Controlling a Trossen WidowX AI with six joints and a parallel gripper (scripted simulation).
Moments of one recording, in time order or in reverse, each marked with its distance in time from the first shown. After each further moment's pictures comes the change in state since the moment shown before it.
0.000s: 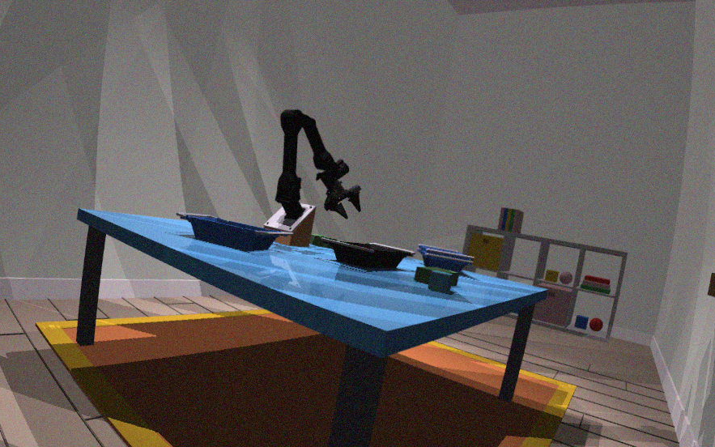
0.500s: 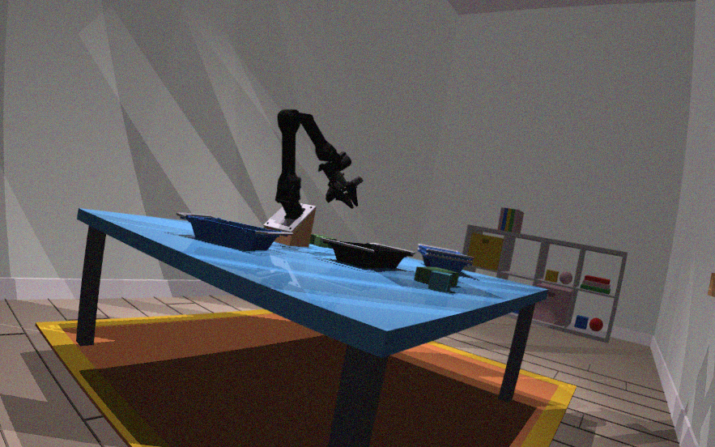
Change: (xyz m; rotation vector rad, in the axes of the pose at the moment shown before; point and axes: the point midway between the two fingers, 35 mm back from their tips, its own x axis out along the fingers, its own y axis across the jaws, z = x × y) arm -0.025 0.016 -0.020 -0.016 -0.024 -0.003
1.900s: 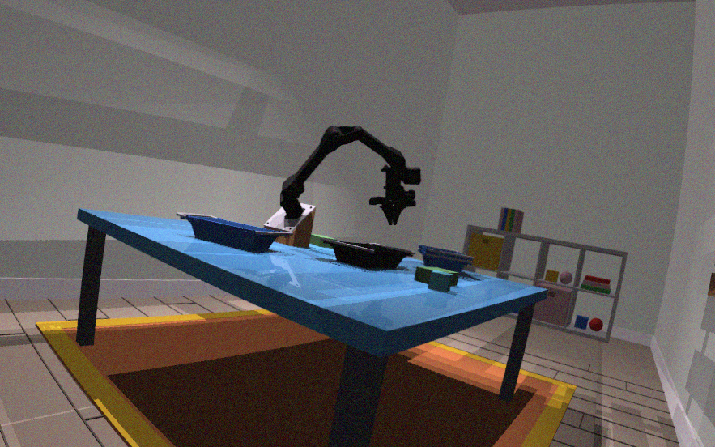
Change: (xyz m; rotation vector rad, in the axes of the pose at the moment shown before) arm 0.123 0.196 0.062 -1.291 -0.208 -0.615
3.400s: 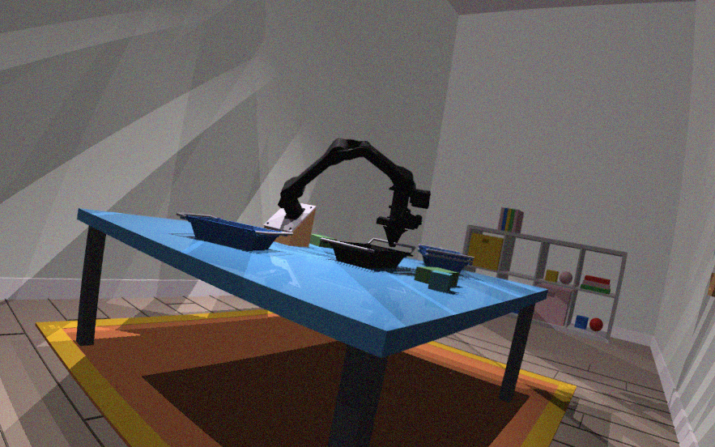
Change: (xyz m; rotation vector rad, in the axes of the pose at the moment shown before) arm 0.080 -0.043 0.057 -0.357 0.135 -0.087
